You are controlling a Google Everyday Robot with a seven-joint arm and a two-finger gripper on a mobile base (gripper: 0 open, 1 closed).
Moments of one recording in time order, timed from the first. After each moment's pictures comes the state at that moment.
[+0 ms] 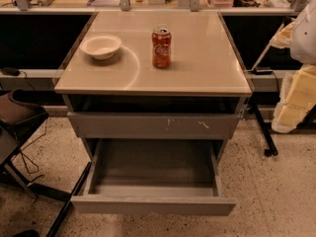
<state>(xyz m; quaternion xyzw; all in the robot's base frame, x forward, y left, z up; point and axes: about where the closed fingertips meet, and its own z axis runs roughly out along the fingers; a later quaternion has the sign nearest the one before) 0.438 -0.217 0.977 -0.60 0.78 -0.03 0.16</state>
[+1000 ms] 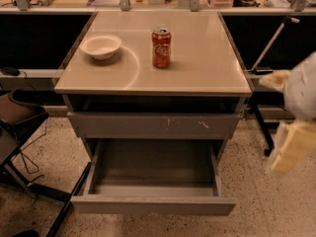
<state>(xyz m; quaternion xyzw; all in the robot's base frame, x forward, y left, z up) 0.403 -0.208 0.911 -0.63 0.76 0.01 0.19</state>
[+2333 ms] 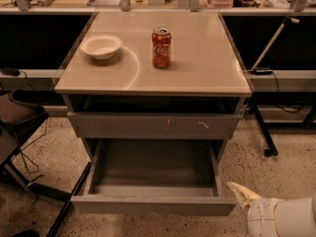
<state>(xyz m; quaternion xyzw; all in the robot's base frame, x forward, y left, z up) 0.286 -0.168 0.689 -0.63 0.74 0.08 0.23</state>
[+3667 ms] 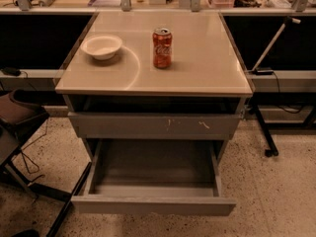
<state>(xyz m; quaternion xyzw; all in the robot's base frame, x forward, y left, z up) 0.194 -0.091 0.480 -0.60 0.74 0.24 0.18</state>
